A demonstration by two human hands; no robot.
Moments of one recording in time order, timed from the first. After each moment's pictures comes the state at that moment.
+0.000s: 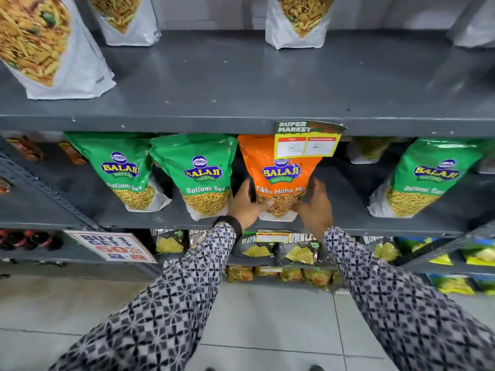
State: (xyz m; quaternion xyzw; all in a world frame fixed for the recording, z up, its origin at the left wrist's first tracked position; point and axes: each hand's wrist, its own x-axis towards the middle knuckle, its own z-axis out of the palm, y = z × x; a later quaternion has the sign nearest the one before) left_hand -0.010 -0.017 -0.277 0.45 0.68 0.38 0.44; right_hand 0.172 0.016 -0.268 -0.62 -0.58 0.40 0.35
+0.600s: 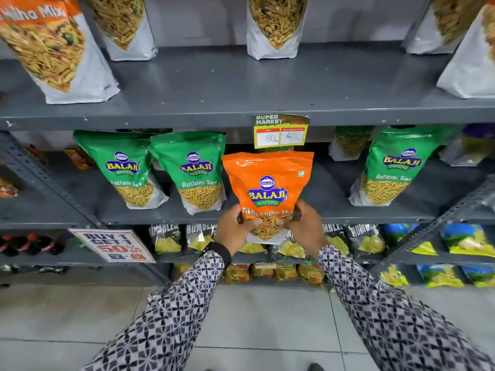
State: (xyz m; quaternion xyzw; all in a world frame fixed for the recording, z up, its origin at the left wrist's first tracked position) left_hand 0.016 -0.113 -0.281 0.48 0.67 0.41 0.38; right_hand 0.209 -0.064 -0.270 -0.58 -0.62 0.44 0.31
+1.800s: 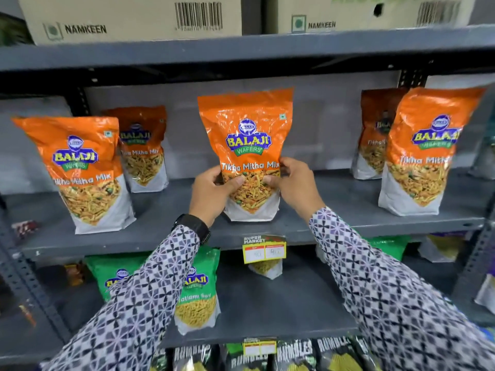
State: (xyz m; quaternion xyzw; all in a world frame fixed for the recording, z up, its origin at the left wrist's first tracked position) left_hand -0.009 -0.011 0.031 0.57 0.50 0.61 0.22; right_hand 0.185 0.037 0.041 -0.42 -0.68 0.28 0.52
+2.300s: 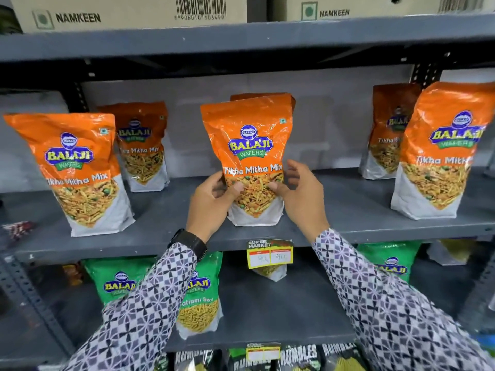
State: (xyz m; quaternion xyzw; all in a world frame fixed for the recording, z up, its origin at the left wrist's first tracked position) left_hand -0.021 -0.005 0.006 0.57 0.54 0.59 0.19; right_hand 0.175 0.039 0.012 -0.45 -0.64 0.26 0.57
